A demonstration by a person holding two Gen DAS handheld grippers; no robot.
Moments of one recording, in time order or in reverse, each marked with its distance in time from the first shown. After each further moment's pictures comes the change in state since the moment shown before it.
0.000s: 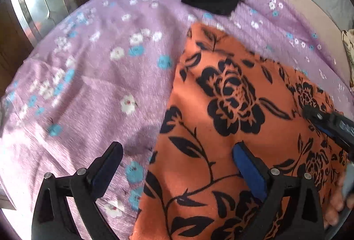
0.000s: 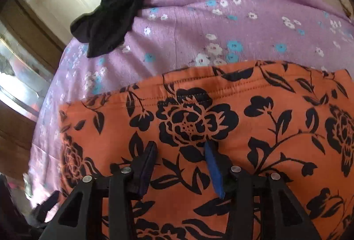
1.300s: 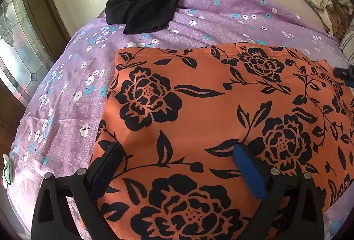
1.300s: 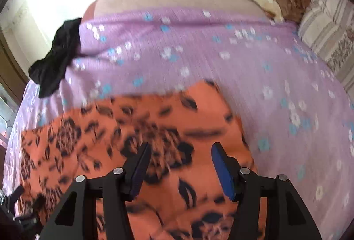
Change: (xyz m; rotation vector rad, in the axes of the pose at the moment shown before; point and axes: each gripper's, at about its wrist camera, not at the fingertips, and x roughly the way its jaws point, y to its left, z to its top) left arm -0.014 -0.084 -0.035 0.322 -0.151 0.010; right arm -0.074 -0.147 -0.007 0.118 -0.192 -0.277
